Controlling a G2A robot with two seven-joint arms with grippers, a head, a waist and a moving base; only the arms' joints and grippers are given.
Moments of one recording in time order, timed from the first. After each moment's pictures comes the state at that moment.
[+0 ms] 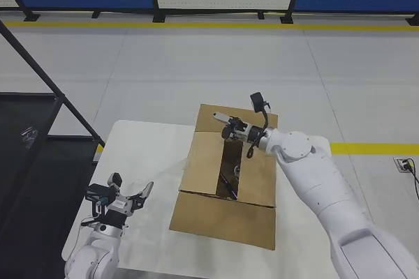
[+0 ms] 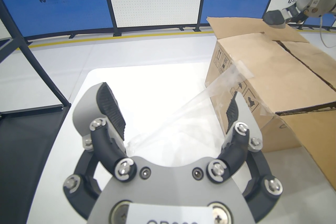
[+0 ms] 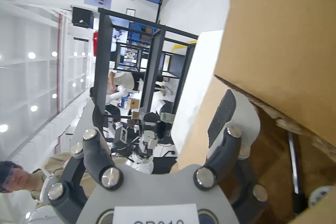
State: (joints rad) left arm 1.39 -1.21 -1.52 -1.61 1.25 -0.20 0.24; right arm -0.20 -1.48 0.93 -0.46 0.18 -0.39 0.75
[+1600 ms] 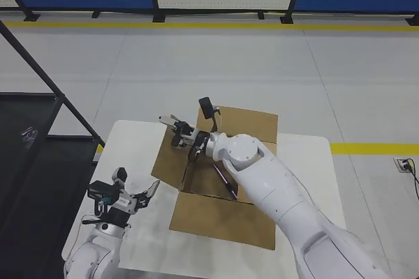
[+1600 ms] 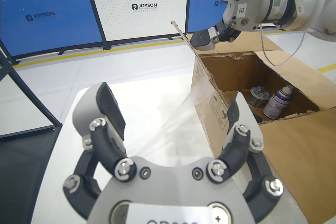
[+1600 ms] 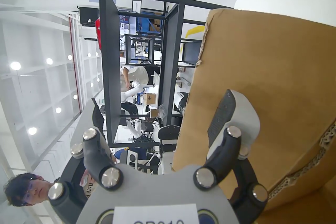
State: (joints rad) left arm 1.38 -1.21 -1.52 -1.69 1.27 -0.23 0.21; right arm -0.17 -1.72 0.73 -0.45 0.41 -0.24 0.60
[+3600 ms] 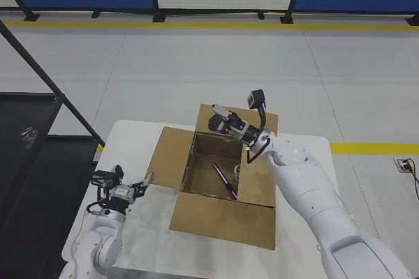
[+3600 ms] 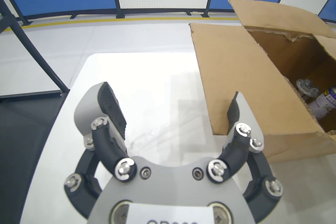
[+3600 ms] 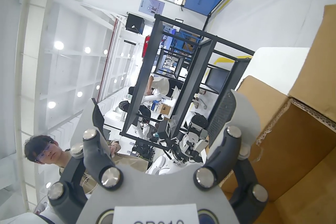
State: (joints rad) left arm 1.25 -1.22 -1.49 -1.50 1.22 -0.17 0.14; right arm -0.28 -1.53 1.05 -0.53 0.42 -0.65 0.84
